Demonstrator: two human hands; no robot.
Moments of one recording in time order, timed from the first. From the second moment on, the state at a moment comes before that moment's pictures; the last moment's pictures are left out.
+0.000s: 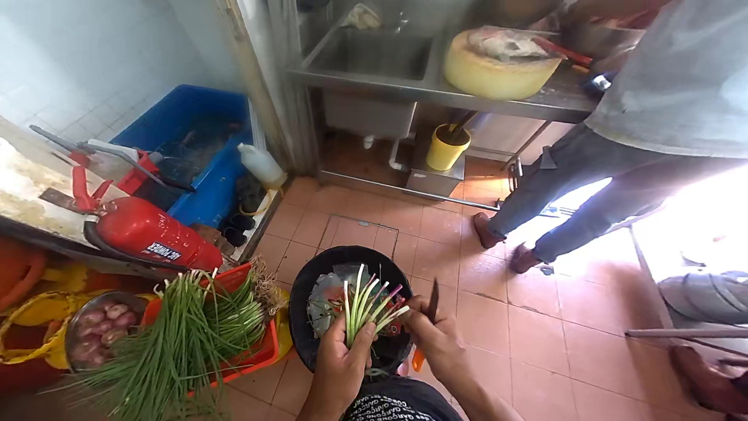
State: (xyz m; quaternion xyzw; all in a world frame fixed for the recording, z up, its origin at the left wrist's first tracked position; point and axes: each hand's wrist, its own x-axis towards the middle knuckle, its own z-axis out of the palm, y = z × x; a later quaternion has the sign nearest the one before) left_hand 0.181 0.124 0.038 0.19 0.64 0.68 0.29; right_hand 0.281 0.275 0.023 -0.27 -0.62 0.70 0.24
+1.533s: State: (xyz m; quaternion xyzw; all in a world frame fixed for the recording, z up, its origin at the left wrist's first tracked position) left_hand 0.173 0.113 0.056 0.13 0.71 0.64 0.24; right_hand 0.259 0.338 0.059 -0.30 -0.77 0.53 0.19
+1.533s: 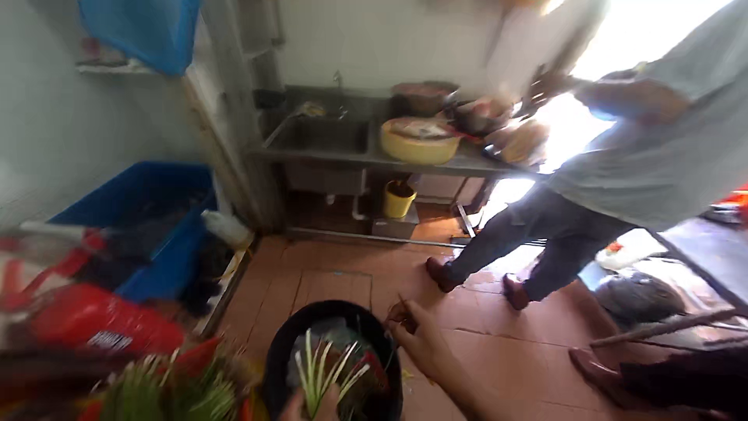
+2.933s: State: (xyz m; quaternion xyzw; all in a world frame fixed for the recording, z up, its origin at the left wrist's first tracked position) left_hand 0.163 0.123 0.056 0.10 0.63 0.71 0.30; right_hand 0.238 0.276 0.054 -0.22 -0.65 0.72 0.12
